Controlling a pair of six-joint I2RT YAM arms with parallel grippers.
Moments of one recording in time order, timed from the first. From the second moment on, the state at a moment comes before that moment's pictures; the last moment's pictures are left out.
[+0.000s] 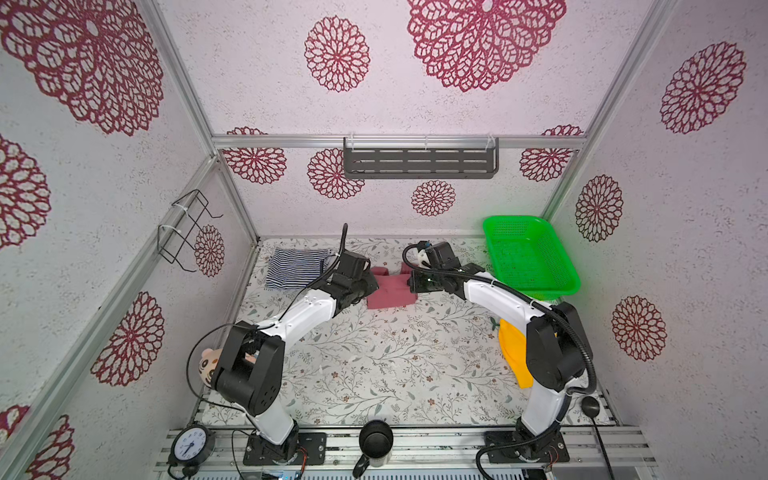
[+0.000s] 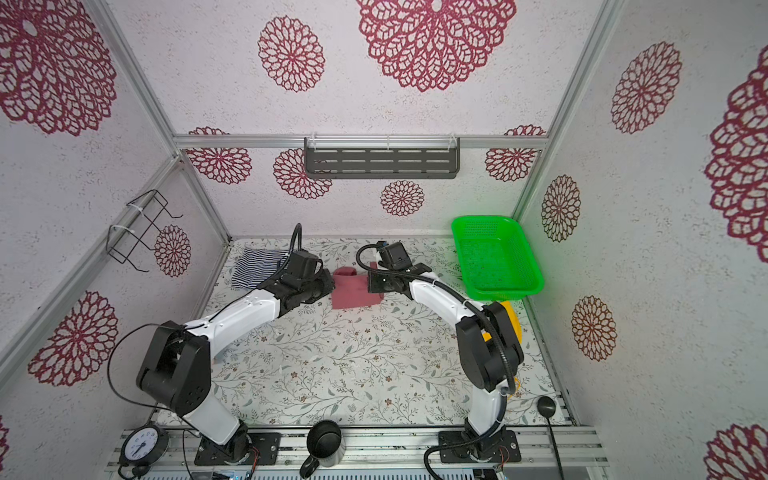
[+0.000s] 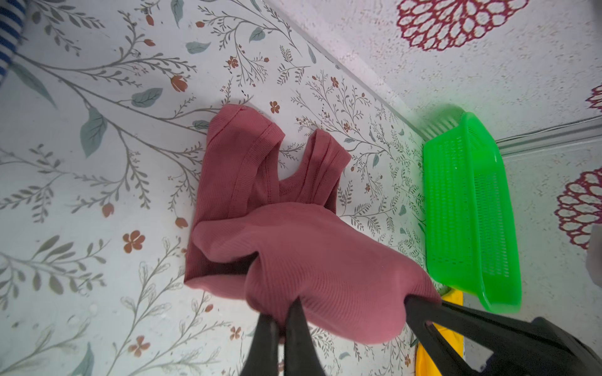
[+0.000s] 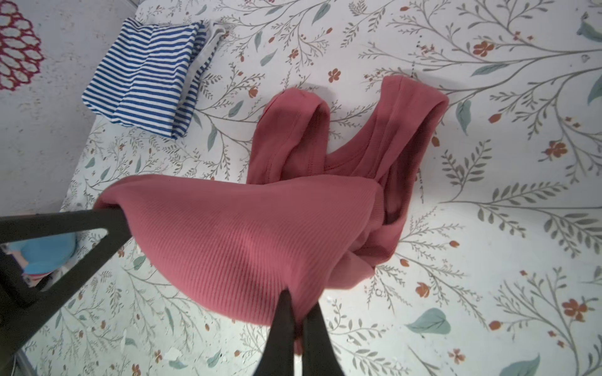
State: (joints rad) left arm -0.44 1.72 1.21 -0.22 0.01 -0.82; right arm 0.54 1.86 1.47 -0.42 -0.17 0.37
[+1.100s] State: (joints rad) left arm -0.32 2.04 1.46 -0.05 0.15 -0.78; right arm 0.48 2.15 1.71 -0.32 -0.21 0.35
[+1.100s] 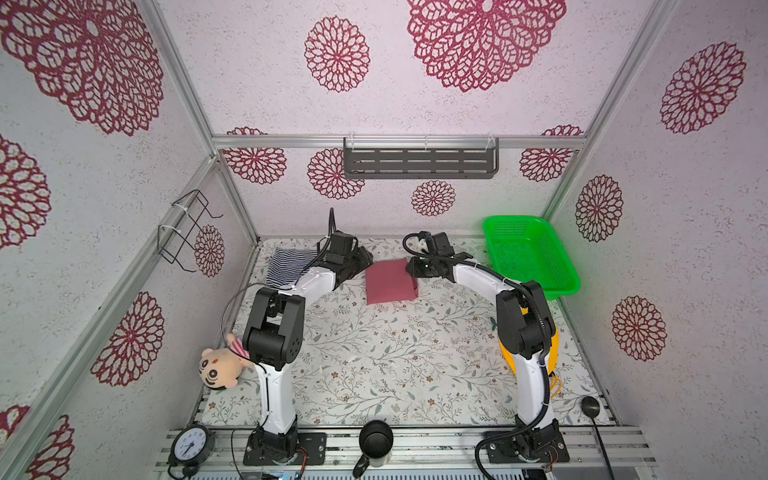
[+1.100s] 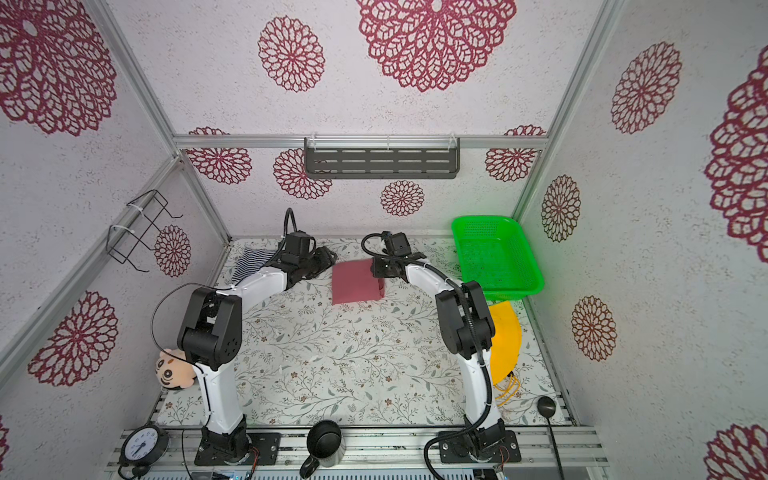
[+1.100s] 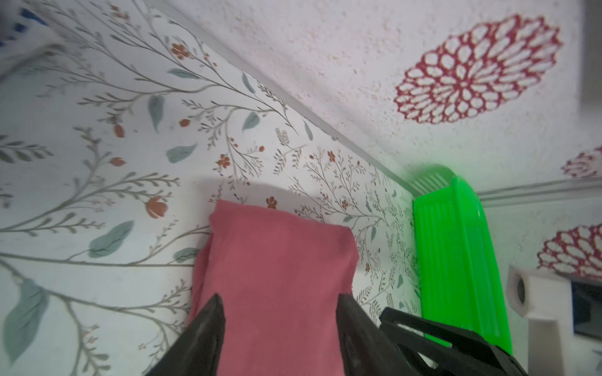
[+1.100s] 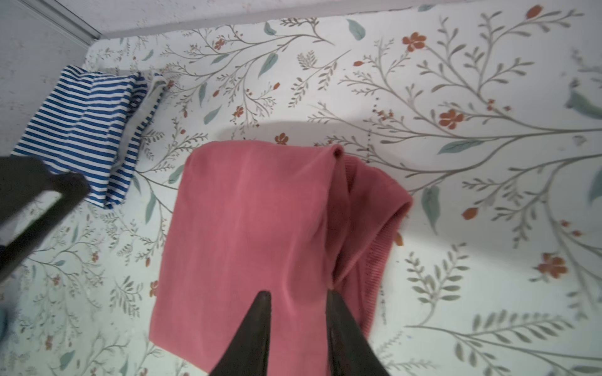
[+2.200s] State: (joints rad) left arm -0.26 2.01 1.21 0.12 0.31 -0.80; right arm 0.33 2.18 1.60 -0.26 -0.46 0.40
